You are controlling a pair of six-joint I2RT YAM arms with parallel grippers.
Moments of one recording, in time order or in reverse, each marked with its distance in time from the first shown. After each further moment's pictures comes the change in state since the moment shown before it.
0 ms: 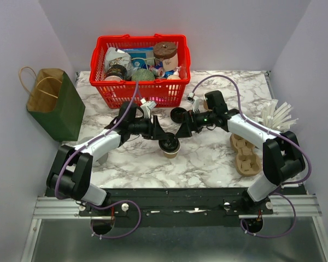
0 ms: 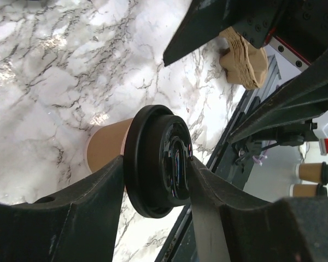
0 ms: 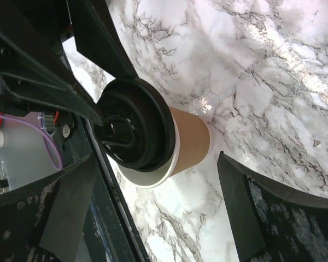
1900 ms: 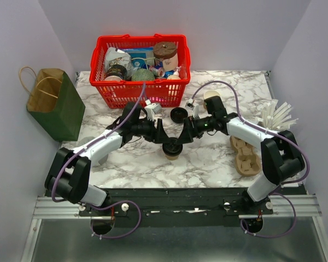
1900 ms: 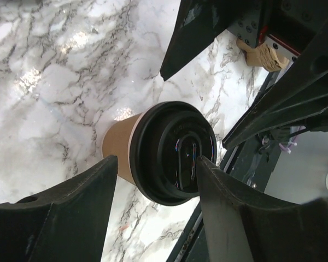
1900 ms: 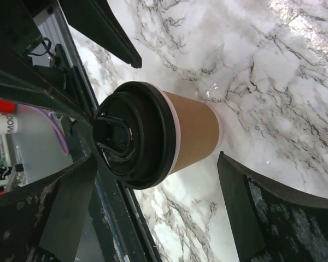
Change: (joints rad) left arm -0.072 -0.030 0.039 -0.121 -0.085 0.139; right arm 0.000 0.005 -0.068 -0.007 -0.048 -0.009
